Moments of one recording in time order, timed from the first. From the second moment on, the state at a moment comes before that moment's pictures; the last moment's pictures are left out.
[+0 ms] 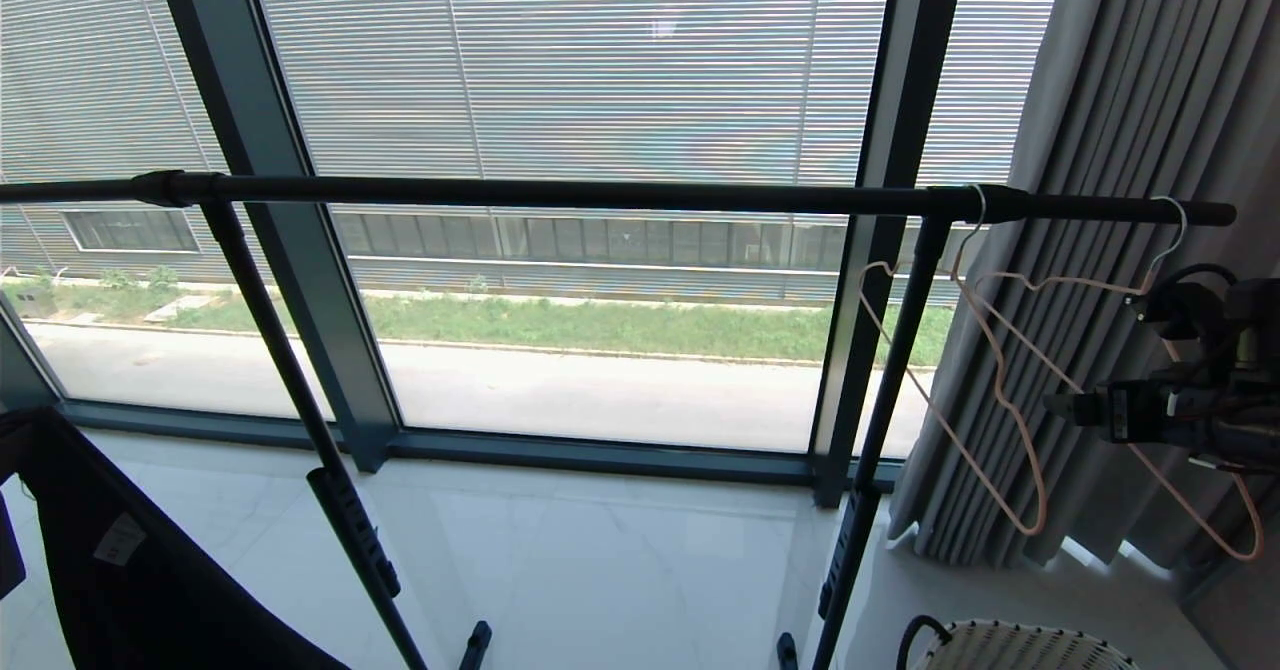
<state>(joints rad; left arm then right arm) -0.03 0.81 -0.57 -0.05 0.15 0.28 -0.03 1.66 -0.77 -0.39 0.01 -0.03</state>
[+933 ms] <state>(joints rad) -0.03 0.81 -0.57 -0.05 0.15 0.29 -0.01 1.69 -0.77 -0.41 0.00 -0.03</state>
